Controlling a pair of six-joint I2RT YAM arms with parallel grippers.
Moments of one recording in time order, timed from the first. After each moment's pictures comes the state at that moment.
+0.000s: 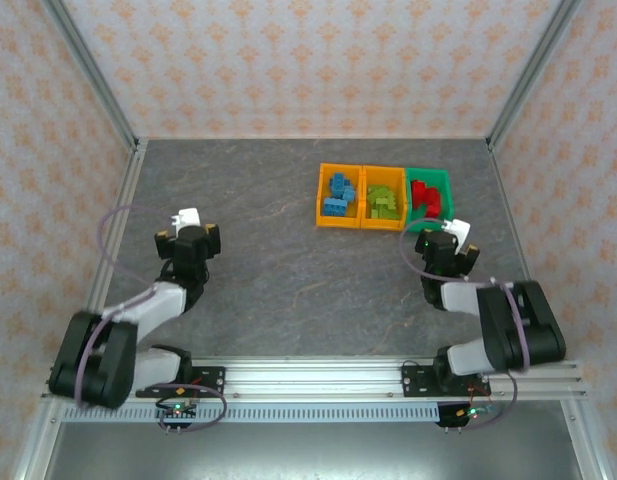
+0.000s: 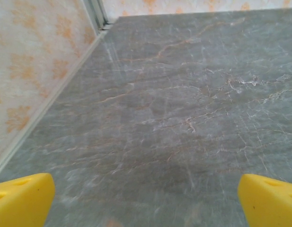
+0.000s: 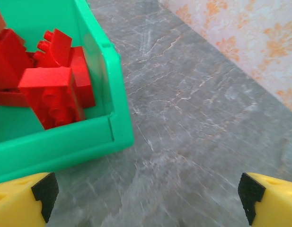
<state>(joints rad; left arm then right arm) -0.14 1.32 0.41 0.40 -0.53 -0.08 0.10 1.48 0.34 0.61 0.54 0.22</state>
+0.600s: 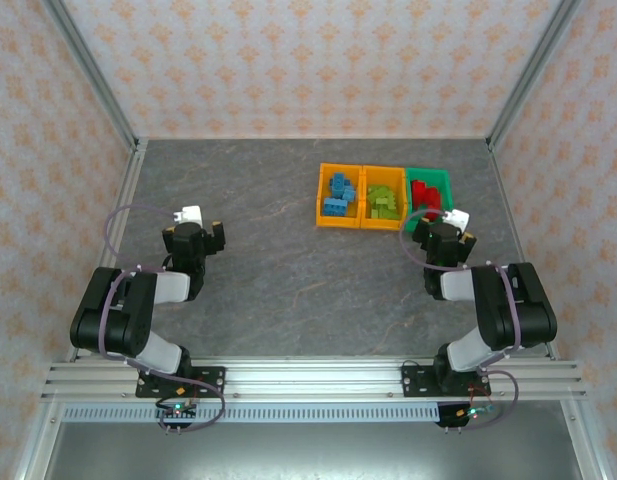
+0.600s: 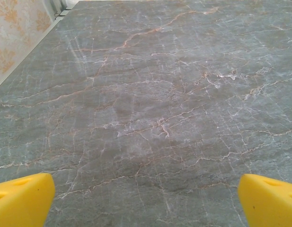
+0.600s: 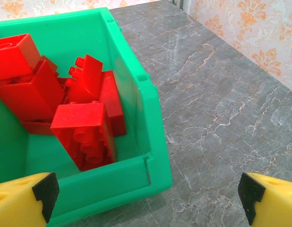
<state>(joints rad) -0.05 1.51 0.40 0.64 -0.32 -0.08 0.07 1.53 0.39 0.69 0.42 0.21</state>
